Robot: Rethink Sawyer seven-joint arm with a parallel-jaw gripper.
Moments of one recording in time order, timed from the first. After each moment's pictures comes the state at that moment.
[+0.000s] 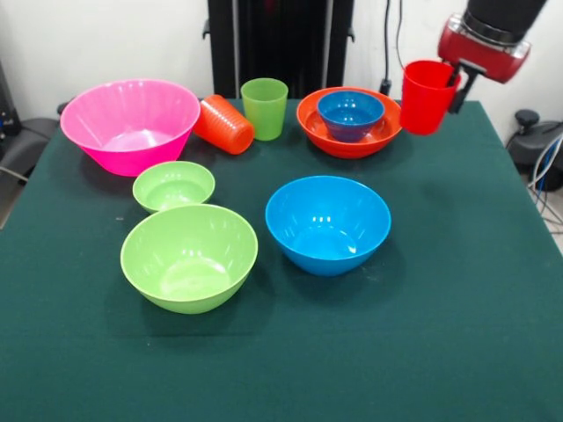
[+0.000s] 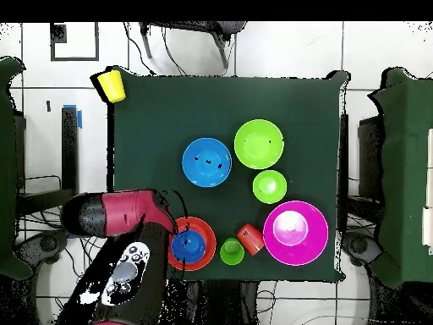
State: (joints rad) arm 0.33 -0.62 -0.25 1.70 0.08 0.62 2.36
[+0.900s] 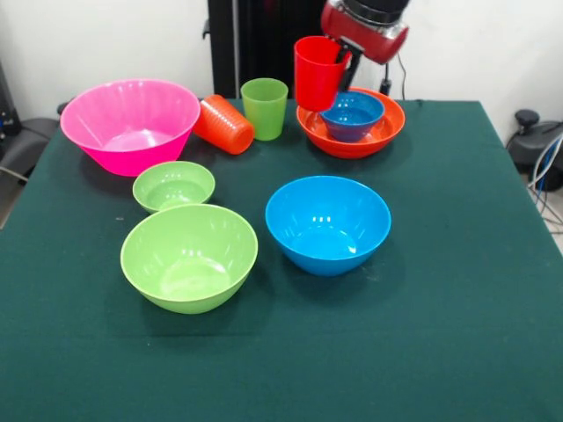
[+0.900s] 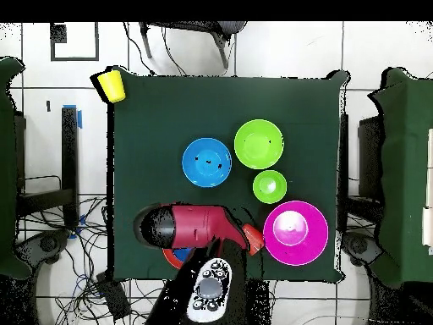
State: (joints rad) arm 0.08 -0.71 -0.23 1.86 -0.10 0.55 2.36
